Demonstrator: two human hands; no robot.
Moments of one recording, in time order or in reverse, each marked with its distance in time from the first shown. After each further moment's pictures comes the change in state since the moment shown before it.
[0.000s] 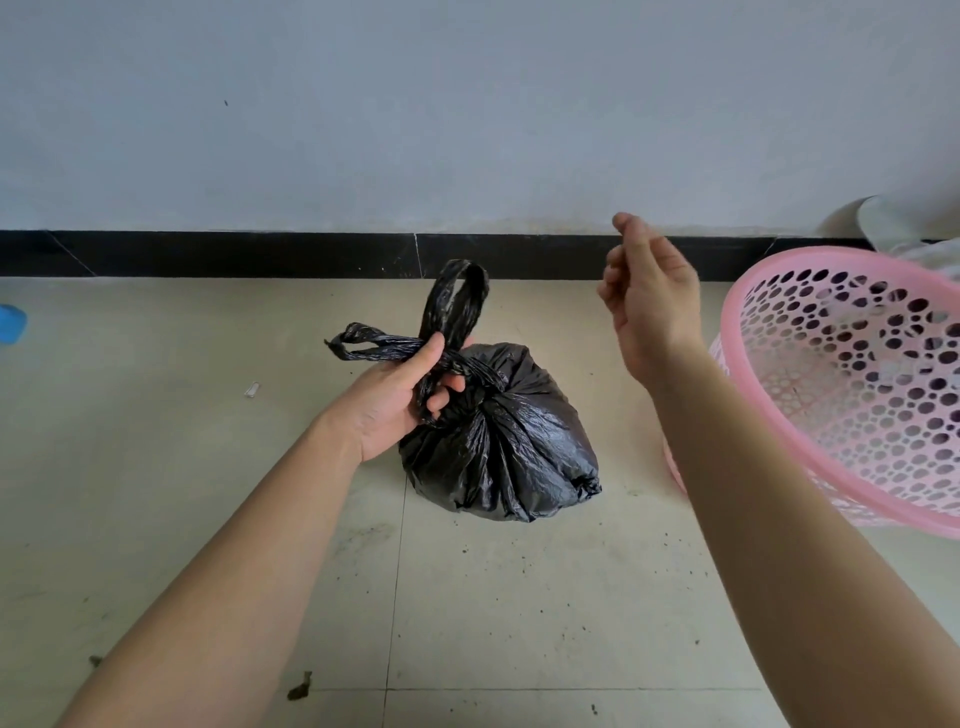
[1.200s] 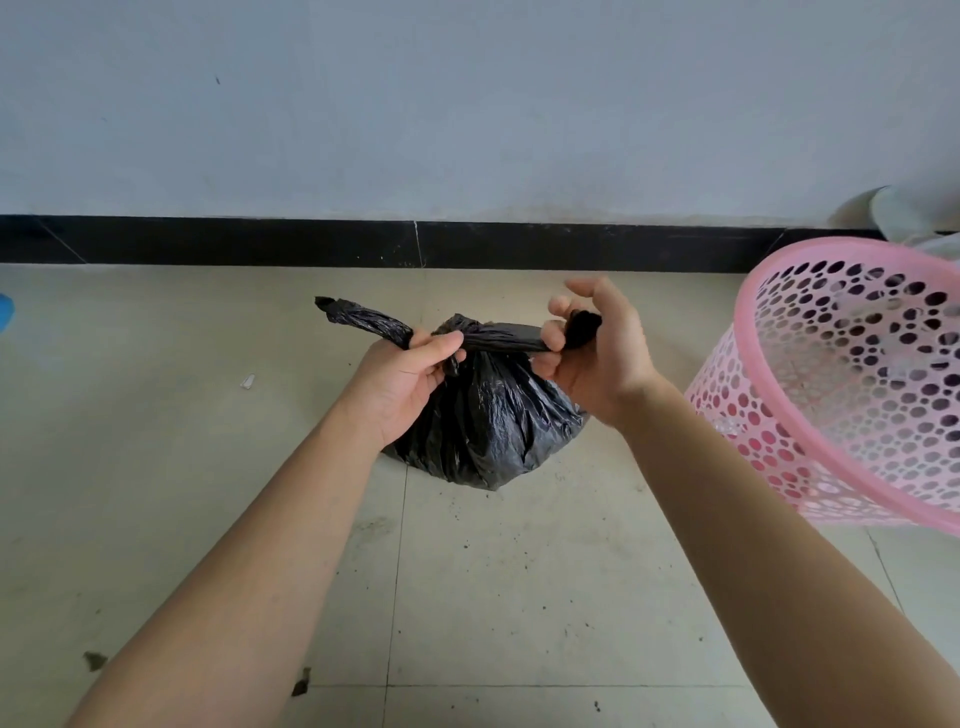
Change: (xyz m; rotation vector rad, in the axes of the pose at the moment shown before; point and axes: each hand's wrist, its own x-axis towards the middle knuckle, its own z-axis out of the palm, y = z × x) left_hand 0.013 0.001 0.013 -0.196 0.205 0.122; right_hand -0.032 0.032 0.012 0.014 -0.243 0.478
